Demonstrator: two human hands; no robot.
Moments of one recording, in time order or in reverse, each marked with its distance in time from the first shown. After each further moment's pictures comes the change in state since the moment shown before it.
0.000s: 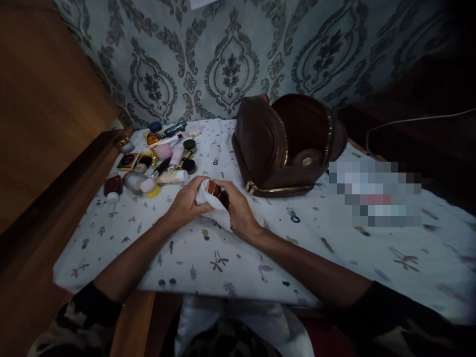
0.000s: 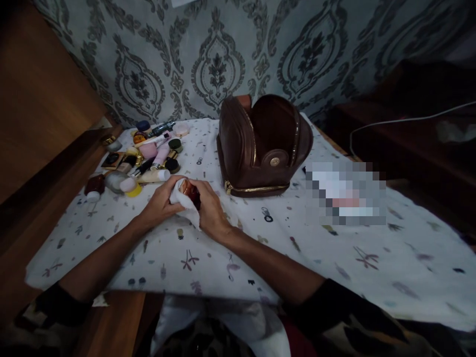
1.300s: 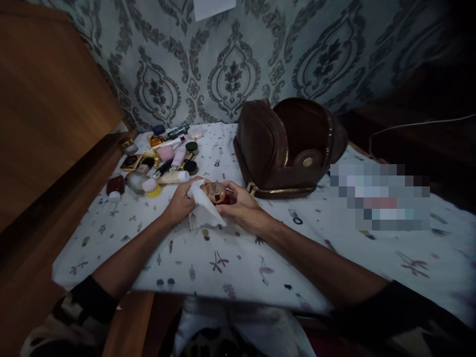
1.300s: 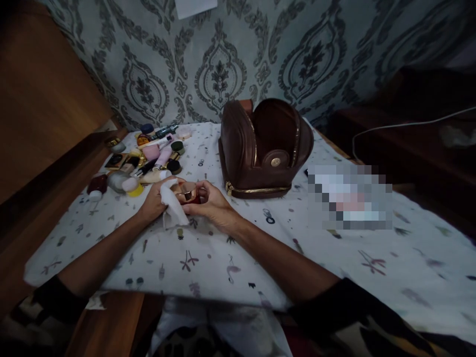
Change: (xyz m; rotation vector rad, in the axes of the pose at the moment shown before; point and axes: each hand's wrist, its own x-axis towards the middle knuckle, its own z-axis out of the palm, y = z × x) left_hand 0.004 -0.003 -0.001 -0.351 0.089 -0.073; right_hand 0.010 -0.014 -0.014 0.608 -0.139 0.488
